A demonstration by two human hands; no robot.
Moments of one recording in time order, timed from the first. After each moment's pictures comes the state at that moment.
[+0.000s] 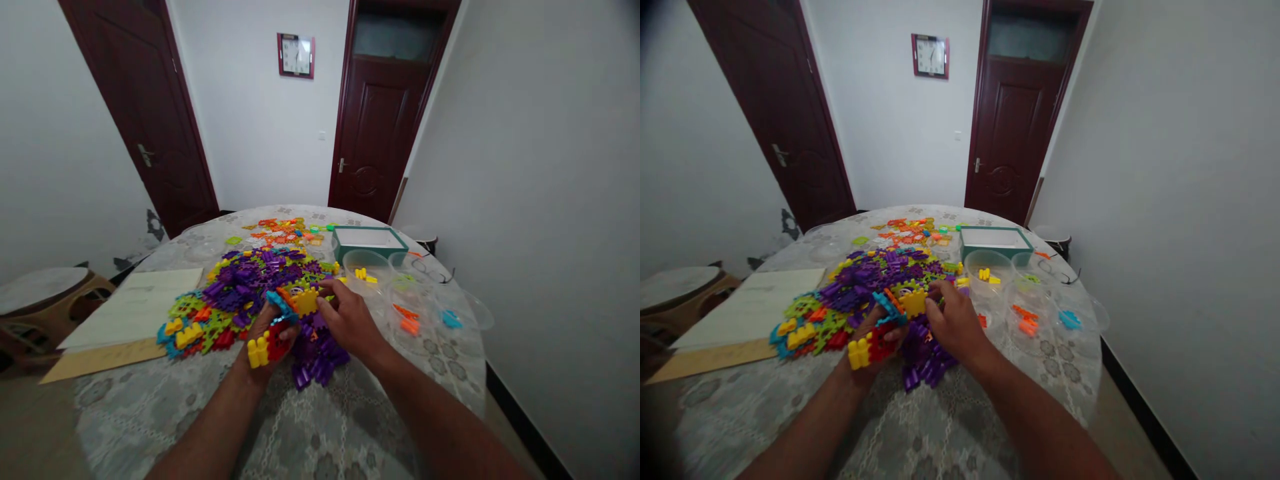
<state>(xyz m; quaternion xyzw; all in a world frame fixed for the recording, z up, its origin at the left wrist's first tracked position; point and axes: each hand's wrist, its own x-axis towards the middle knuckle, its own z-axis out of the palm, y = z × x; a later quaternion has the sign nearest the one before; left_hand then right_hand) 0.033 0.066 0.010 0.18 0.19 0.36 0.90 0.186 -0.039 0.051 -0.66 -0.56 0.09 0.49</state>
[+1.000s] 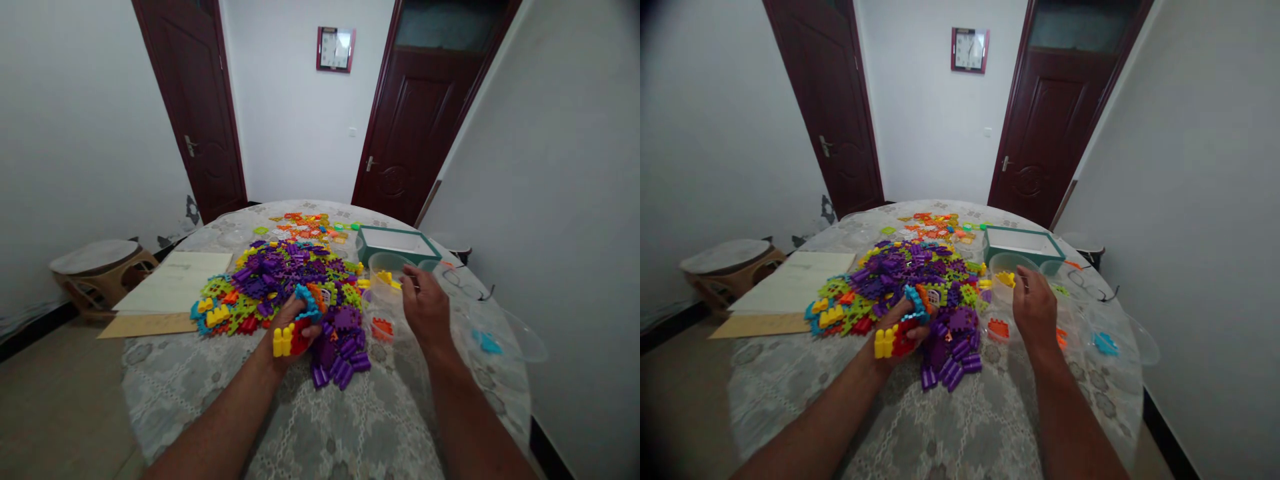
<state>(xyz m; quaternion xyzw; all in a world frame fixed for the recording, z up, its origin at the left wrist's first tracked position) 0.026 0.071 -0.006 0.24 0.18 0.35 0.89 0.293 -0.039 0.025 -0.72 -0.46 -0.19 0.48</state>
